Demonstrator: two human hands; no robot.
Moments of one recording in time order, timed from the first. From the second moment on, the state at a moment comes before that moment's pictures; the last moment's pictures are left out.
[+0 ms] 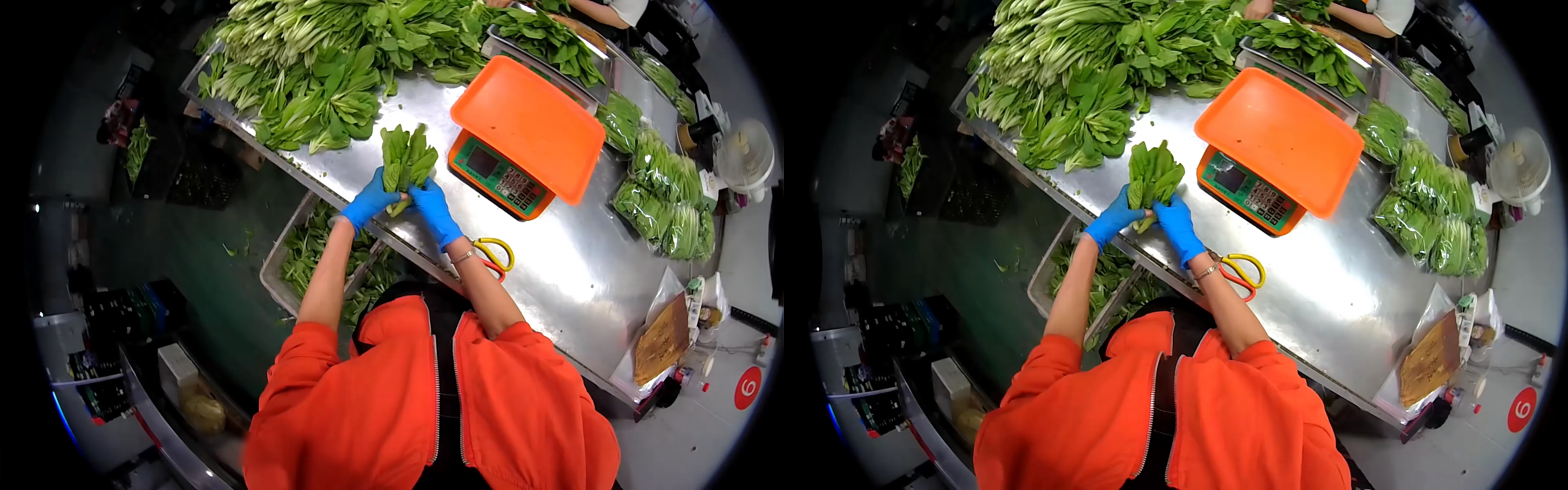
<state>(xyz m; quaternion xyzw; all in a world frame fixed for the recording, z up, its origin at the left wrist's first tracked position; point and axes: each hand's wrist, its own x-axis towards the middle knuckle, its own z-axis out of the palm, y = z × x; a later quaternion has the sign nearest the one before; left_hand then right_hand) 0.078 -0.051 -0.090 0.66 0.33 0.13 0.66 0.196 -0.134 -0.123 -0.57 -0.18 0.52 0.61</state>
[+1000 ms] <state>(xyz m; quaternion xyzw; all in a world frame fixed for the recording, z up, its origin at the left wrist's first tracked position) 0.149 -0.093 0.042 0.61 0.23 0.29 0.70 0.275 -0.168 0.034 -0.50 -0.32 0.44 0.68</state>
